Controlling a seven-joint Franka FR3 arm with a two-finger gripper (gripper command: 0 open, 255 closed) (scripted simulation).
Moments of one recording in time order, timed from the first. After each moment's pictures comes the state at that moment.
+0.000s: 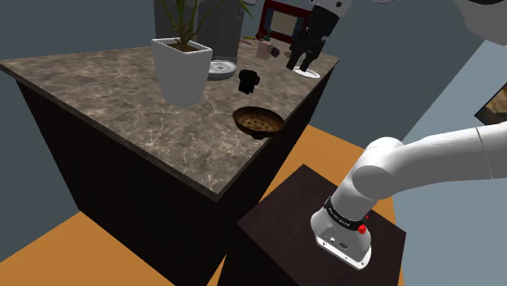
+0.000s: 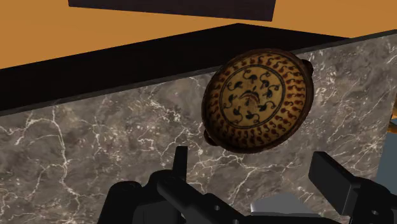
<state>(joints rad) 0.00 -0.76 -0.05 -2.26 0.12 1.61 -0.04</state>
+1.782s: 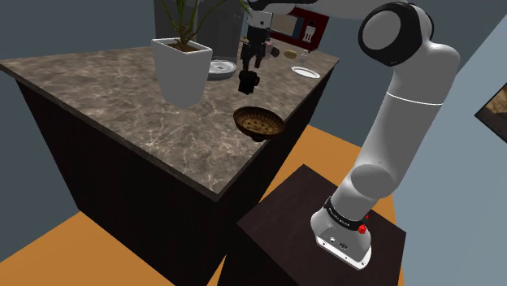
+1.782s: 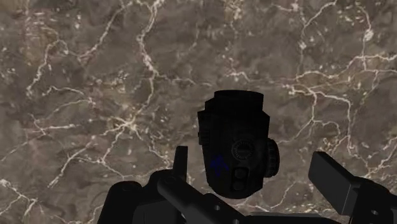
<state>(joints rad) -0.03 0.19 -0.15 -1.56 0.01 1.70 -0.32</state>
